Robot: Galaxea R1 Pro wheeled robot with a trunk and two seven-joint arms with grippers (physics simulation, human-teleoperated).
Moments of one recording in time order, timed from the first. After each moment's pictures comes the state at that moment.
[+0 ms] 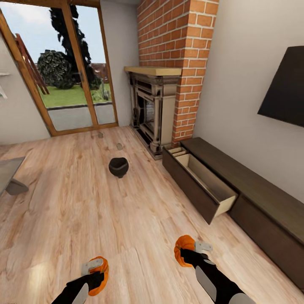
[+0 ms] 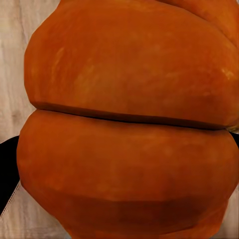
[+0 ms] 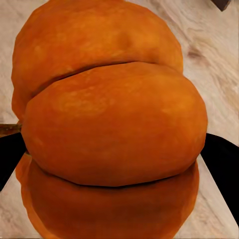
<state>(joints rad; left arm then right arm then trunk) -0.36 0.05 -0.09 -0.61 0.40 0.30 0.22 -0.52 0.01 0.37 -0.48 -0.57 0.08 -0.21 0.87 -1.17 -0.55</state>
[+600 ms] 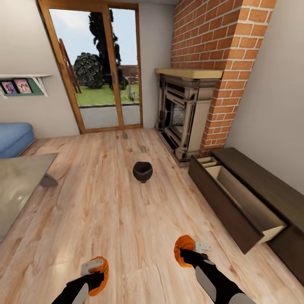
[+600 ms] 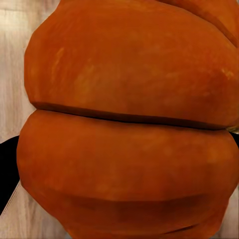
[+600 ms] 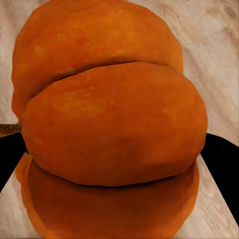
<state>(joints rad) -0.36 0.05 -0.09 -0.61 0.40 0.30 0.22 -0.52 0.01 0.37 -0.48 -0.57 0.08 -0.21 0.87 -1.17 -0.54</state>
